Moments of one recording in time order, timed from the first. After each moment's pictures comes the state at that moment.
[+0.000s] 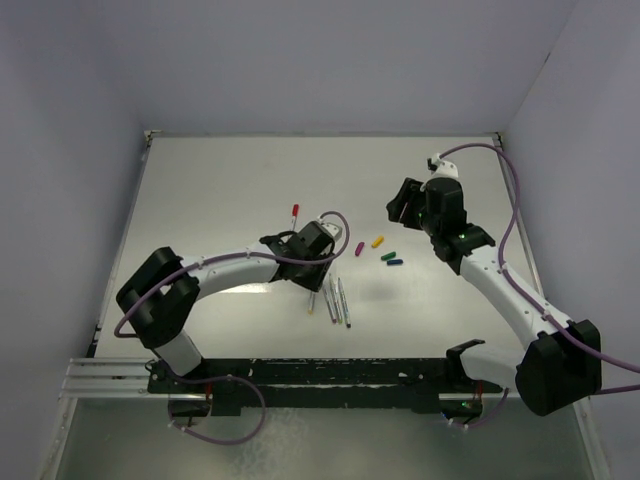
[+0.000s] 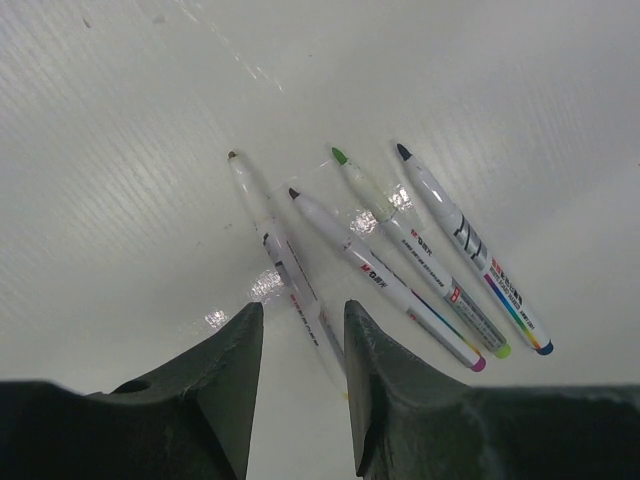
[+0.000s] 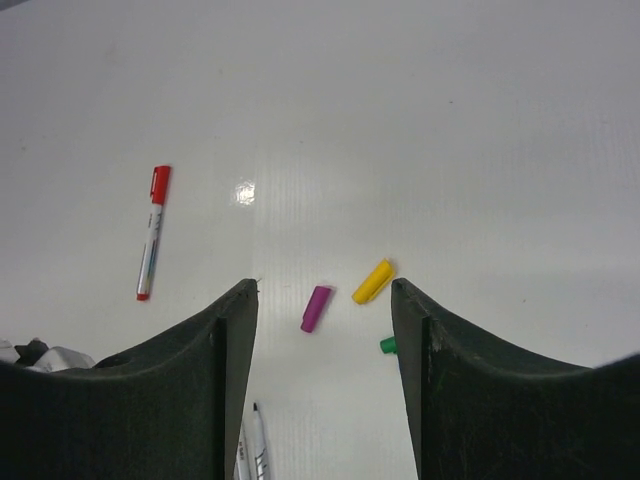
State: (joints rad) left arm -0.87 1.65 1.02 -0.42 -0.07 -0.38; right arm 0.34 1.19 0.89 -0.20 0.13 0.48
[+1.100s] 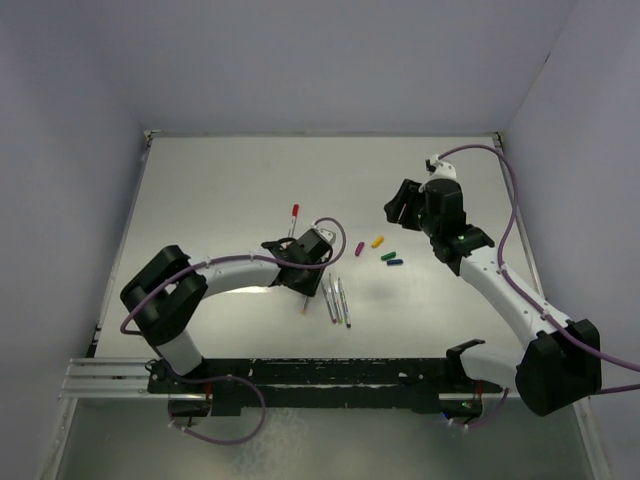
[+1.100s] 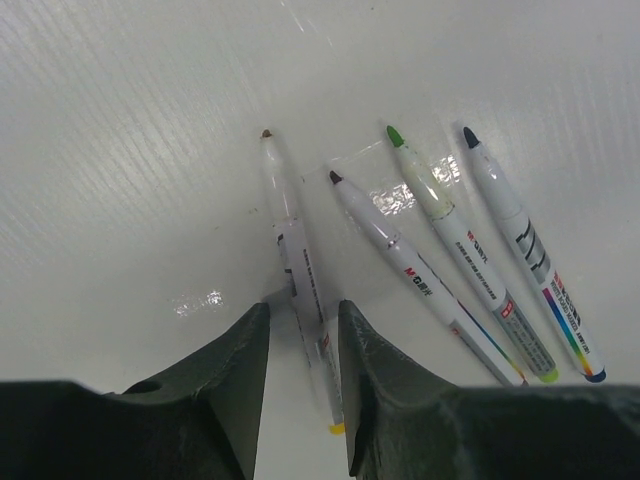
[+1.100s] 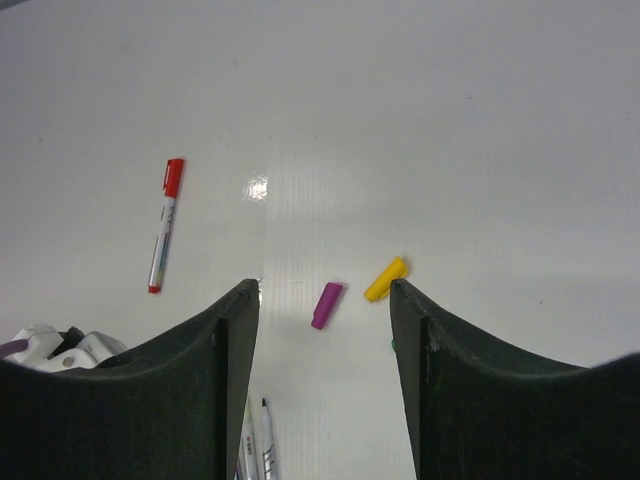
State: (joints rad) left arm -0.87 1.69 0.96 -0.39 -0.10 -0.44; right arm 0.34 1.19 0.88 -0.17 0.09 0.49
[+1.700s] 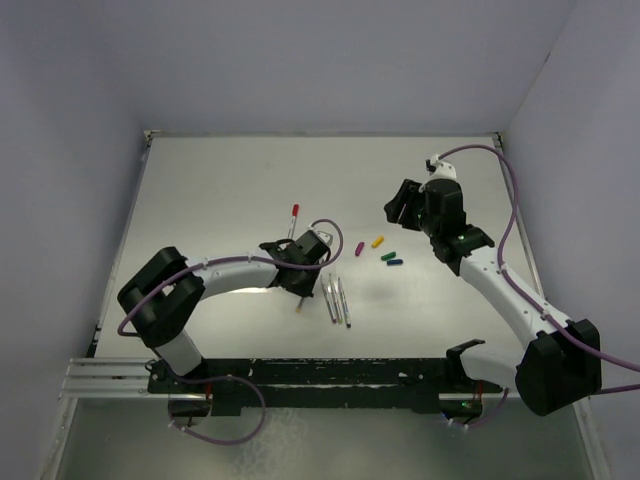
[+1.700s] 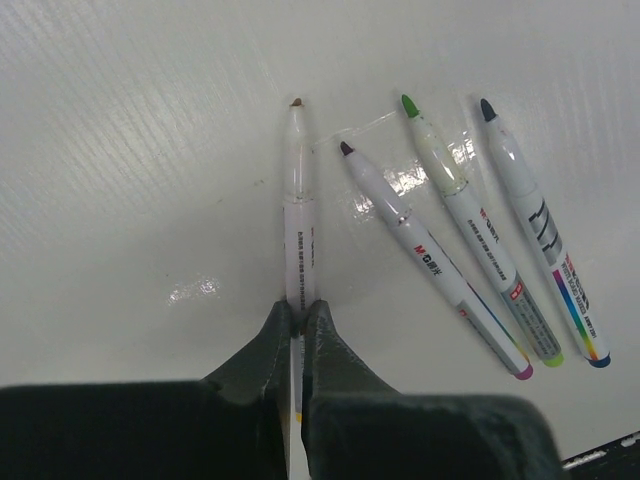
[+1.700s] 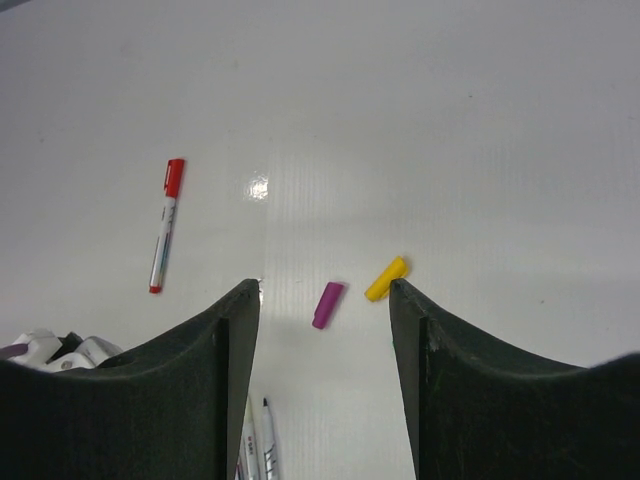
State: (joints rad) left arm -0.87 1.67 0.94 -0.41 -0.09 -0.47; right arm 0.34 1.19 0.88 -0.17 0.09 0.49
